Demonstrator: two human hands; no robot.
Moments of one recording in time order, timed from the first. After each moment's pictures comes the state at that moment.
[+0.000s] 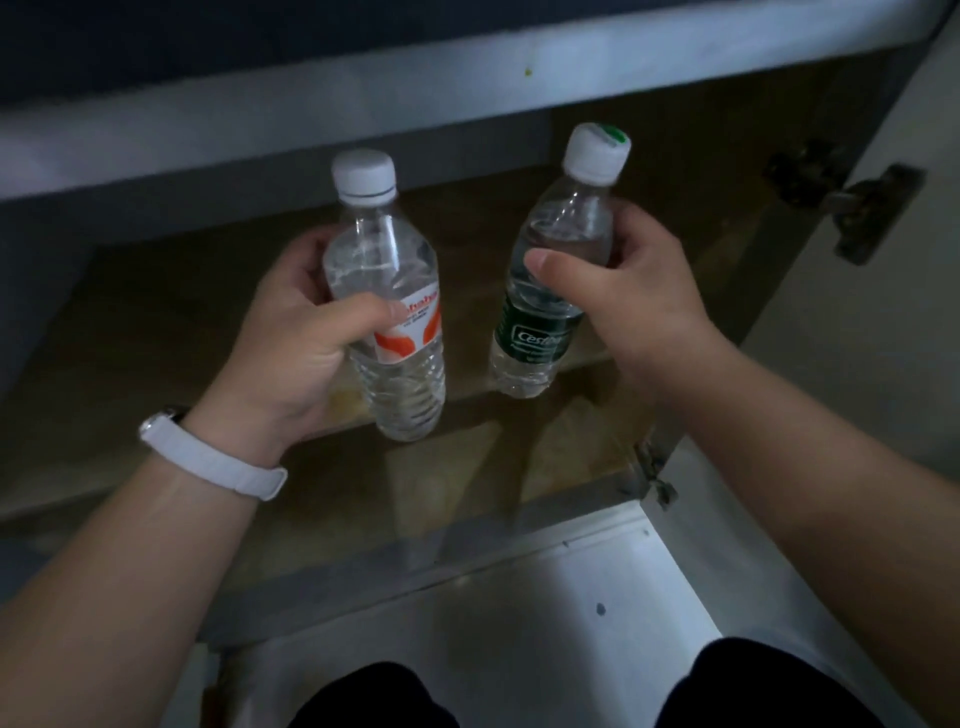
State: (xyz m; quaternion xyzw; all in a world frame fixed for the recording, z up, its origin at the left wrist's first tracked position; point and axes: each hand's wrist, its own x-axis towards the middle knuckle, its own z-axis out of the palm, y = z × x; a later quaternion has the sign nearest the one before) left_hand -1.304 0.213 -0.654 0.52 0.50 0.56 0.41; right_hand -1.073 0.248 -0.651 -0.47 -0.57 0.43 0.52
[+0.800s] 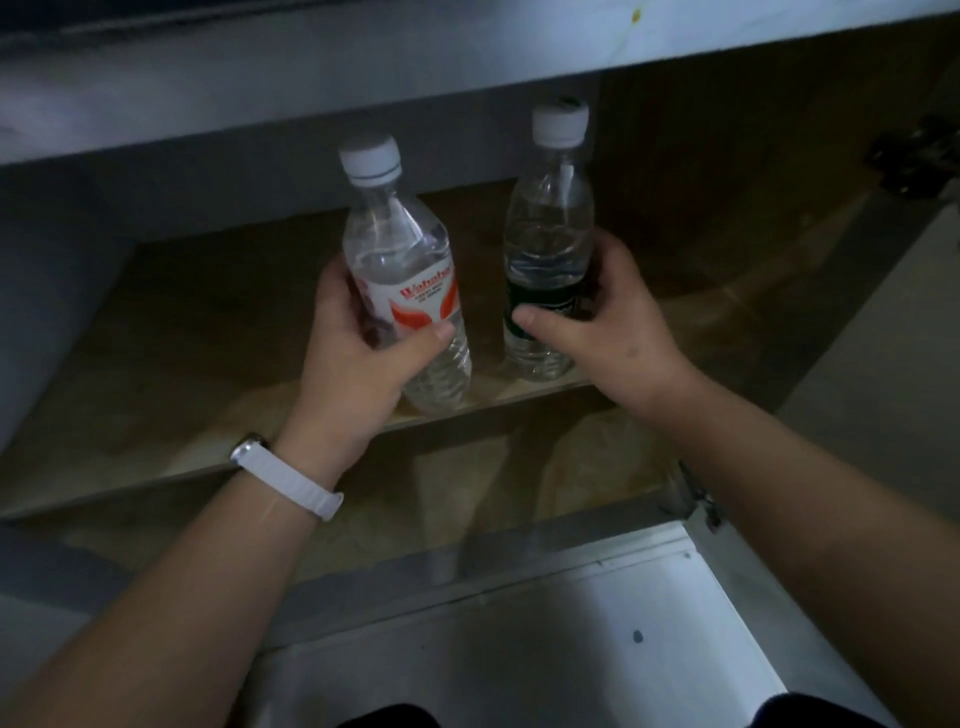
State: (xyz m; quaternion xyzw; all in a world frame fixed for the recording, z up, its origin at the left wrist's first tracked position) left_hand -1.321 0.227 -0.712 0.55 0.53 0.58 0.30; right_hand -1.107 0.283 -0.715 -0.47 -0.64 0.41 0.45
